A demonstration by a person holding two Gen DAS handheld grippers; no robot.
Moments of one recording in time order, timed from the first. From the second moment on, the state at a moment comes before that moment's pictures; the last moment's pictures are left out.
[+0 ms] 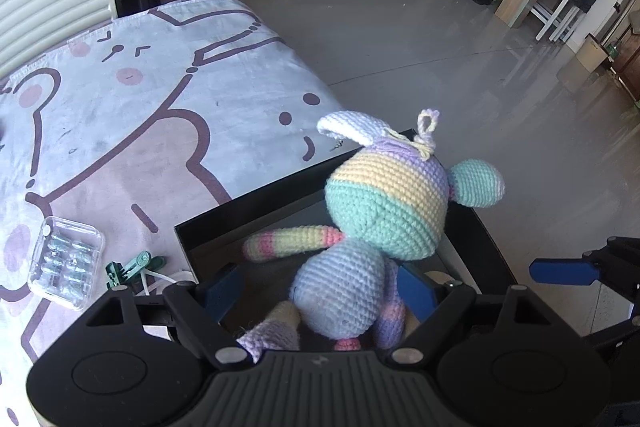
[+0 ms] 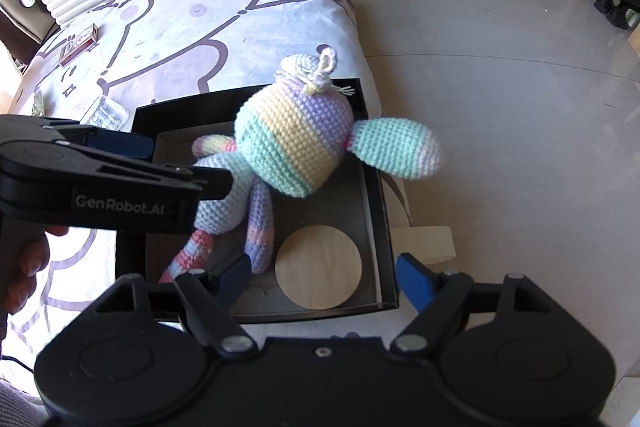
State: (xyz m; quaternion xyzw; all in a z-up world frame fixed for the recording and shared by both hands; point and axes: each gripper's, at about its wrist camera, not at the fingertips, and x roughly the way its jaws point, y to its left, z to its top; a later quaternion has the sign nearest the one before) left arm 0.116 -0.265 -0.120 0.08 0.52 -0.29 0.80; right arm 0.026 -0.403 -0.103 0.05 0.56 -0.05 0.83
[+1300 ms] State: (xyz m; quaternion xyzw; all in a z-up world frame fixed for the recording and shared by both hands) left arm 0.043 -0.184 -0.036 0.08 0.46 -0.21 0.86; right arm -0.026 -0.378 -0.033 0.08 0.46 -0.09 0.88
